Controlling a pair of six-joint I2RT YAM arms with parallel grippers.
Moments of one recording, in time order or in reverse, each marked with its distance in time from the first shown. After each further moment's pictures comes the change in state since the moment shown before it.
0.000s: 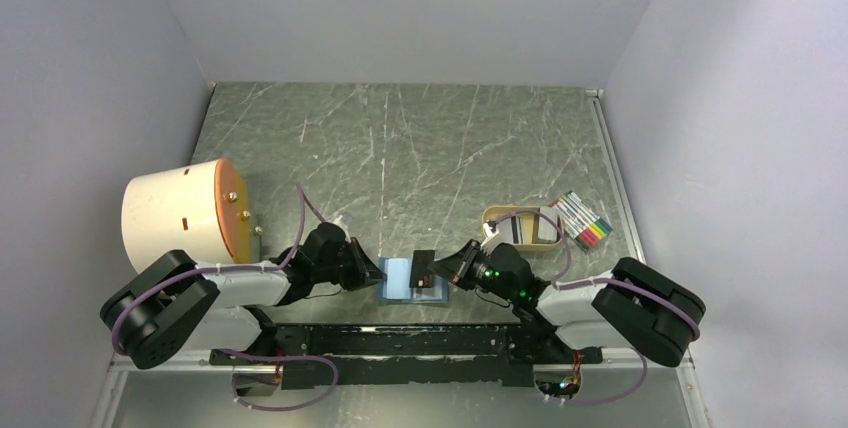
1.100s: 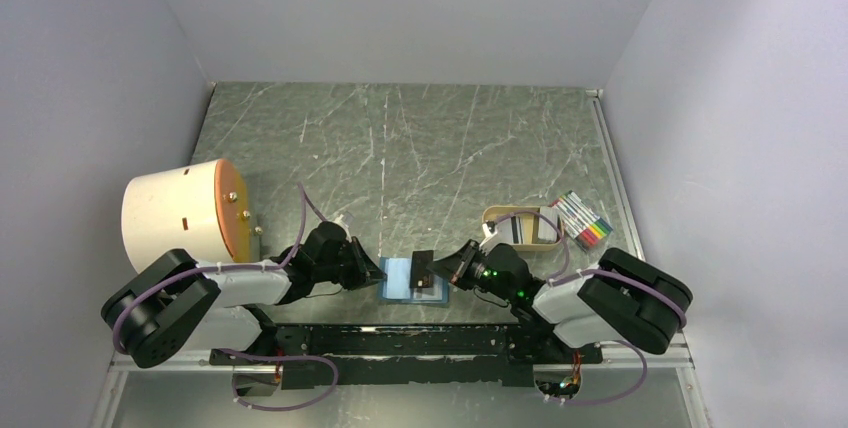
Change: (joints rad) left arm 0.000 0.006 0.009 -0.009 0.001 0.008; right arm 0.000 0.095 -0.001 0.084 0.010 0.010
